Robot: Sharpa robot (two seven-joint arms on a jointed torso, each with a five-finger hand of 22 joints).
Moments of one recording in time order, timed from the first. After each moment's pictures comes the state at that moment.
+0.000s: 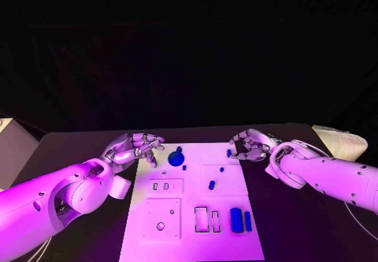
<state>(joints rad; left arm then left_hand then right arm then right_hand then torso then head) 0.98 -0.92 0.22 1.58 -0.29 -0.11 0.28 1.38 -0.15 0.46 0.20 0.05 0.81 0.20 0.33 0.30 1.06 0.13 0.29 0.20 1.08 0.05 1.01 0.70 0.18 1.05 0.15 0.89 0.49 1.19 -0.85 -0.09 1.26 -1.16 -0.43 0.18 1.36 -0.22 0.21 0.16 0.27 0.89 0.18 0.10 0.36 1.47 0.09 1.48 1.31 1.47 0.01 1.57 1.31 0.02 1.46 0.11 1.53 1.31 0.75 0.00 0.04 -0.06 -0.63</state>
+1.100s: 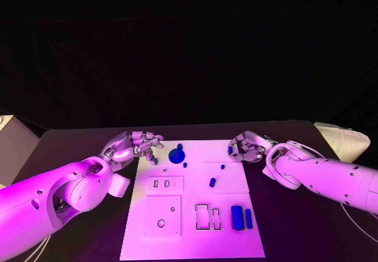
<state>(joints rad) 0.98 -0.92 0.22 1.59 -0.29 -0.11 0.28 1.38 -0.15 0.46 0.20 0.05 0.81 0.21 0.33 0.30 1.06 0.13 0.29 0.20 1.08 0.05 1.01 0.70 0.18 1.05 0.15 0.90 0.50 1.17 -0.82 -0.09 1.25 -1.19 -0.42 0.12 1.41 -0.17 0.26 0.18 0.24 0.96 0.16 0.13 0.36 1.46 0.08 1.52 1.31 1.47 0.01 1.57 1.31 0.02 1.46 0.11 1.55 1.31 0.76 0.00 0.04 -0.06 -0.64</state>
